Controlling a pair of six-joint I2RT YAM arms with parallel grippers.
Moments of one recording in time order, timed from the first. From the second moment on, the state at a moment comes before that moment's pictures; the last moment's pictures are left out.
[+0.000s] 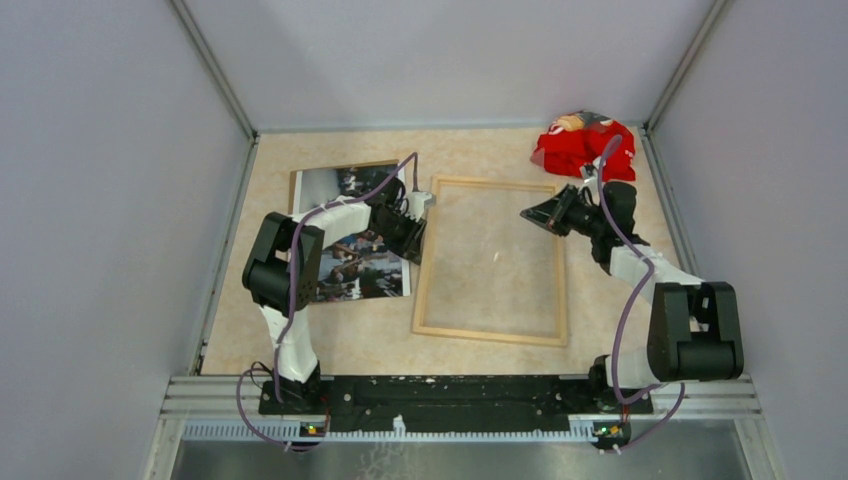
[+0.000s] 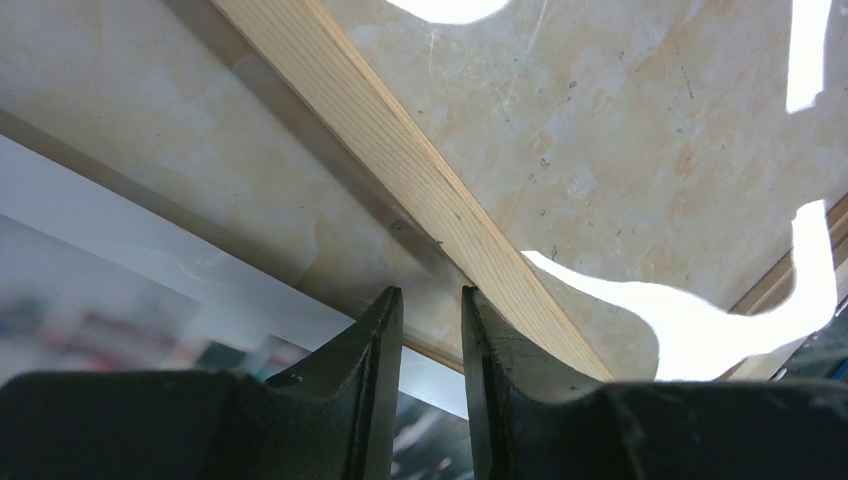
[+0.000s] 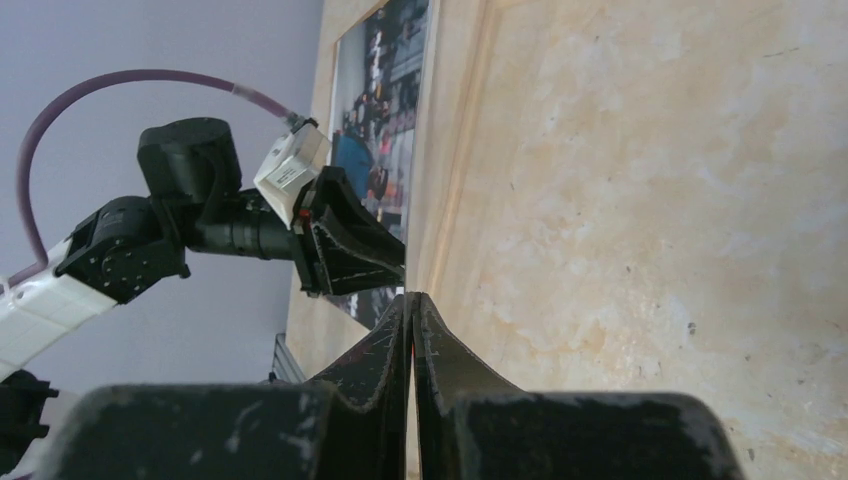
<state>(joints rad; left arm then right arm) -0.41 1.91 1.25 -0.50 0.51 0.16 0.02 1.40 0.67 0.35 -0.75 0.80</state>
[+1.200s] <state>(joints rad) -0.41 1.91 1.25 -0.50 0.51 0.16 0.03 1.43 0.42 0.95 -0.70 1.18</state>
